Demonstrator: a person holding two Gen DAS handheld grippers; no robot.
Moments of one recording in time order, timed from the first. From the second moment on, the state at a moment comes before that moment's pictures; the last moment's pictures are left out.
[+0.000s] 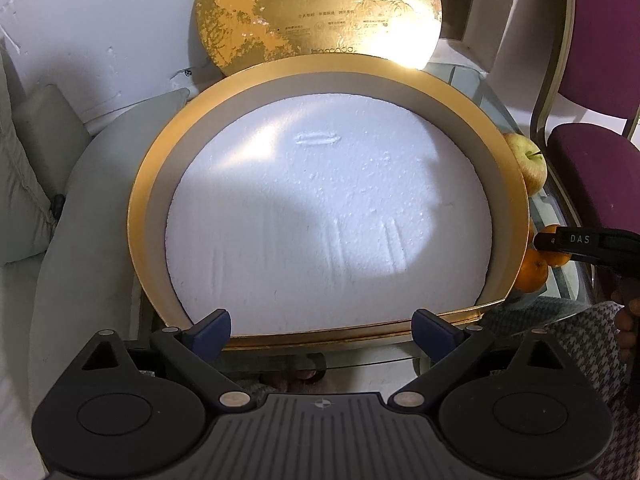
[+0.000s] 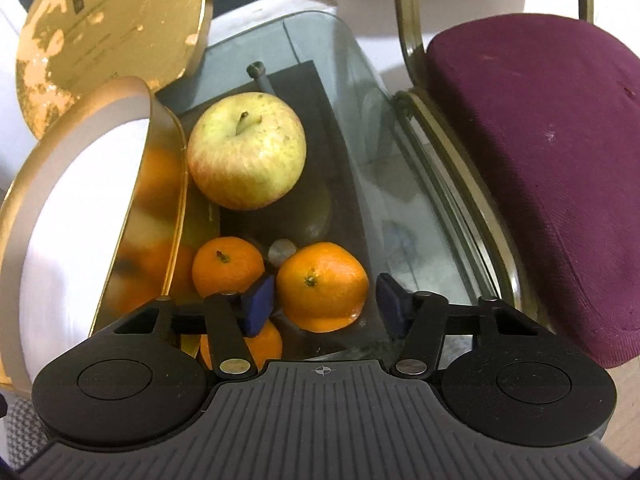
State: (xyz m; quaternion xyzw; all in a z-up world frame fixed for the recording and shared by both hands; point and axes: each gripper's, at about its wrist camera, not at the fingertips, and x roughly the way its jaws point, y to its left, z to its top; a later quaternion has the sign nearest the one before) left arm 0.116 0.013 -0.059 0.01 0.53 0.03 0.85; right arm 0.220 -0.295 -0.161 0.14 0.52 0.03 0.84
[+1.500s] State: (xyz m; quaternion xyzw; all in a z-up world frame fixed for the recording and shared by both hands) left arm 0.038 0.222 -0.062 -0.15 0.48 0.21 0.84; right arm 0.196 -0.007 -0.112 -0.08 0.50 0.25 0.83
